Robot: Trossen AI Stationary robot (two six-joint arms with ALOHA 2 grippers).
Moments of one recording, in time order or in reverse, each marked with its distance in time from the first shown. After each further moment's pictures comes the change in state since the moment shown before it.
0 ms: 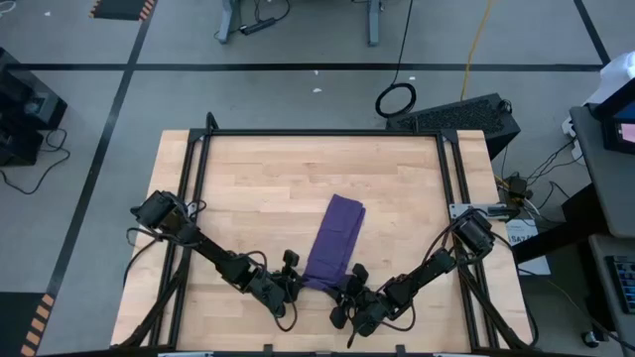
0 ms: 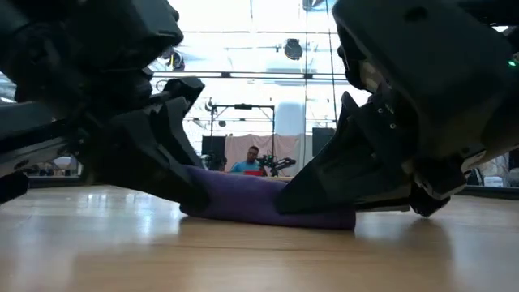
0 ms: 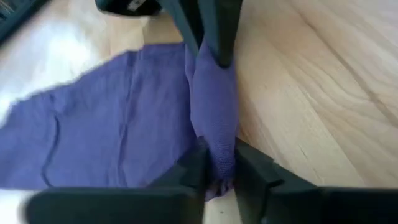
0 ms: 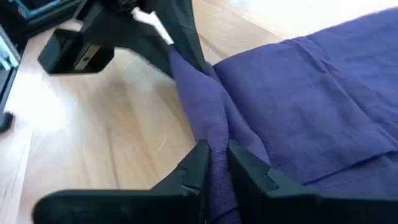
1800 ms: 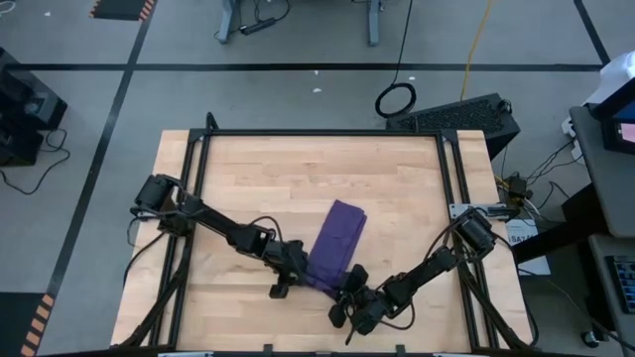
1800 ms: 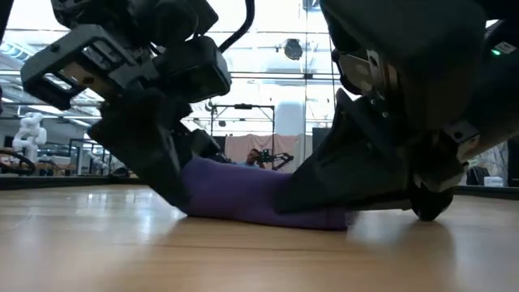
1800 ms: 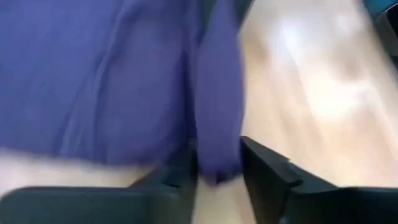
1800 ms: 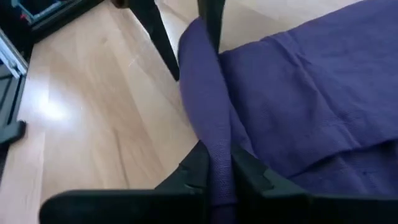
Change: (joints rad) left arm 0.272 -0.082 0.002 -0.151 0.708 -0.343; right arm -0.003 -0.002 0.005 -0.035 -0.074 0.097
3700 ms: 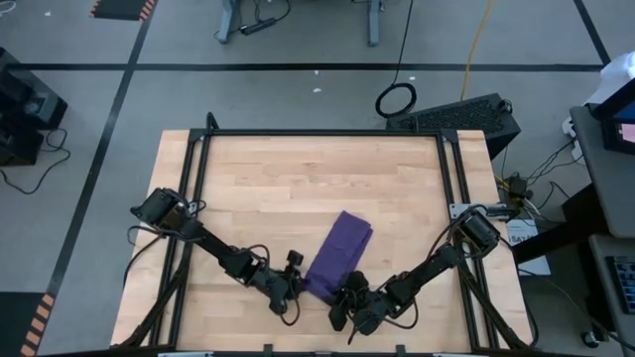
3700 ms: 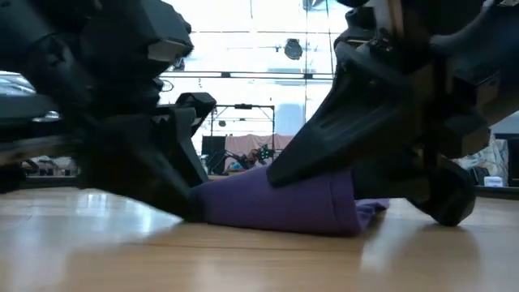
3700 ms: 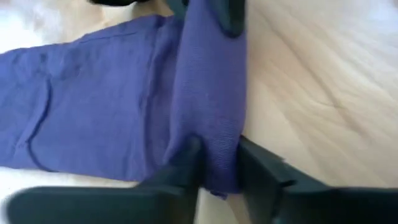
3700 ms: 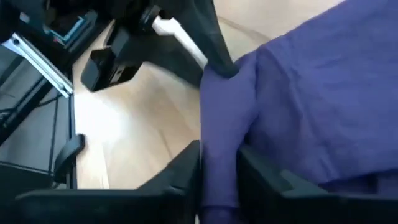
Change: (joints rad) left arm -0.212 0.087 -0.015 0.159 -0.514 0.315; right arm -0.001 -0.057 -0.005 0.068 -0.078 0.149
